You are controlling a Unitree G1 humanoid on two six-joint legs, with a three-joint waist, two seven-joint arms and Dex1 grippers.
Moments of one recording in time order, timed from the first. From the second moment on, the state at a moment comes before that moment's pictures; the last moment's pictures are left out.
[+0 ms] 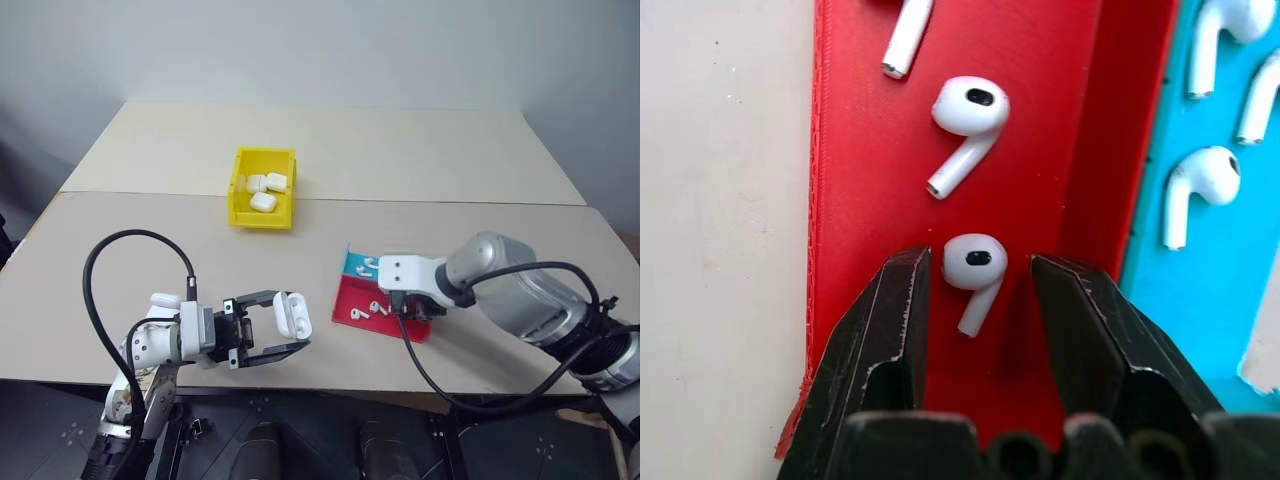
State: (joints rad) left arm -0.07 0.47 0.02 -0.23 -0.51 -0.22 -1.26; right arm -0.85 -0.91 0.73 -0.33 -0.08 0.97 1.16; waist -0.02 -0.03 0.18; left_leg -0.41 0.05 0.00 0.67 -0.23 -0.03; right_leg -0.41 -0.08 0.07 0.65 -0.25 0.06
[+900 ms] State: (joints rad) left arm -0.06 0.51 0.00 -0.22 -0.51 -0.24 -1.25; right arm -0.83 -0.91 0.72 -0.35 -0.13 0.94 1.20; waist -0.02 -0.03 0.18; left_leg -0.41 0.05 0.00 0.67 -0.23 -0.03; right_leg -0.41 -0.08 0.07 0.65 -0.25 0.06
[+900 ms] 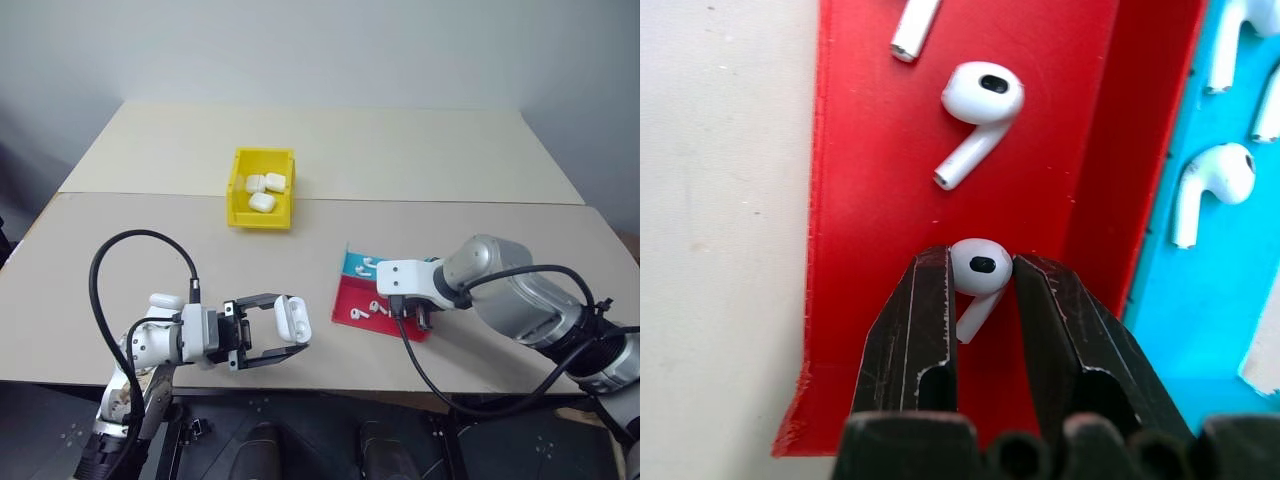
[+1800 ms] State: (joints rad) left arm -0.41 0.38 -0.08 -0.14 -0.67 -0.05 -1.36; right arm -0.61 -0.48 -0.23 -0.50 0.65 0.41 1.18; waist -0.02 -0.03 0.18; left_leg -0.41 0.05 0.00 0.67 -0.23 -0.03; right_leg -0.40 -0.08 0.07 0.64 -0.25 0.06
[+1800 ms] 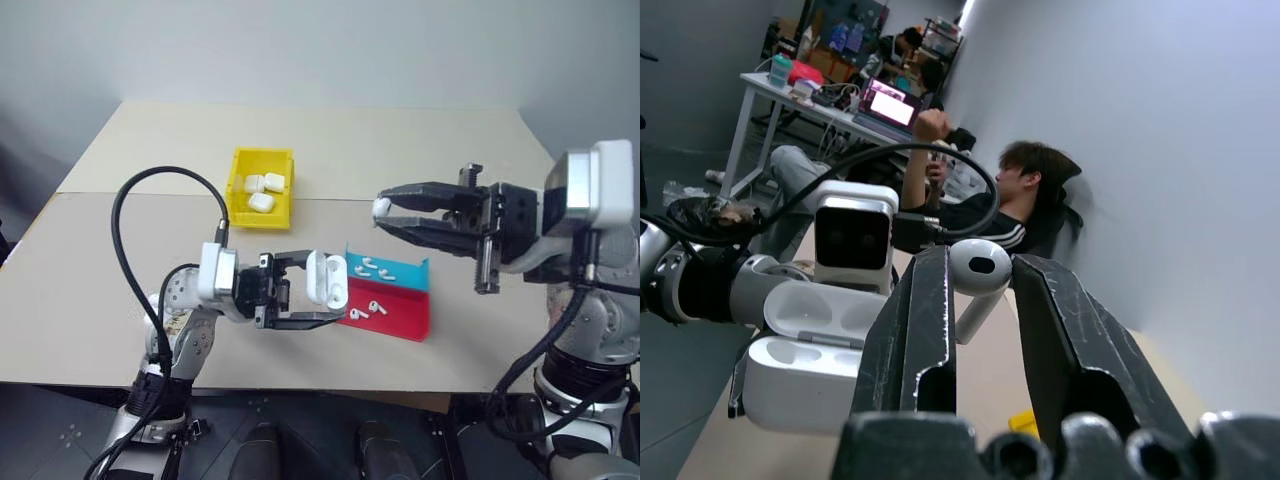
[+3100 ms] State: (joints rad) left arm -0.44 0.38 -0.09 -0.14 -0.63 -0.02 -1.38; right arm -0.54 -0.50 0.02 -0.32 0.56 0.02 1.26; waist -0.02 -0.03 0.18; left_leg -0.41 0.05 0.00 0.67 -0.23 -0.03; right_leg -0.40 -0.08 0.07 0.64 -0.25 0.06
